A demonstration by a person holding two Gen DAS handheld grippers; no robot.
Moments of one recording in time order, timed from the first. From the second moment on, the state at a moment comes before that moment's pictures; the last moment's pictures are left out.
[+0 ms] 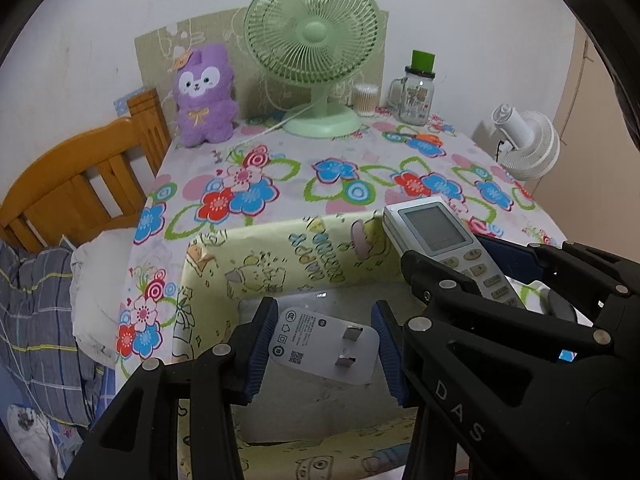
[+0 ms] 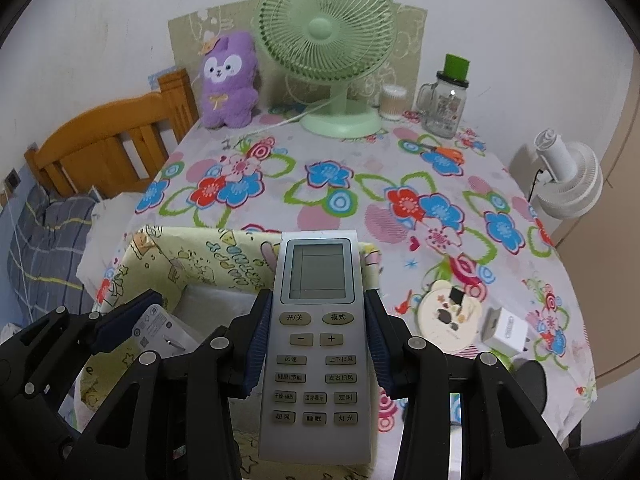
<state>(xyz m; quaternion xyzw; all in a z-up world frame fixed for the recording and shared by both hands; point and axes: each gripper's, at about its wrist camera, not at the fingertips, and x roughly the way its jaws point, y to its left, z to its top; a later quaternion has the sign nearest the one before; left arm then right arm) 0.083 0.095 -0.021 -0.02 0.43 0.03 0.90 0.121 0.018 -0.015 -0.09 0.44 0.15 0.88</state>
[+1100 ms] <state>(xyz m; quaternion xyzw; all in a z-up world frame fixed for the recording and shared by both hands) 0.076 0.101 -0.031 -0.03 0.45 0.02 0.89 0.121 0.026 -0.037 -0.07 0.48 0.16 0.86</state>
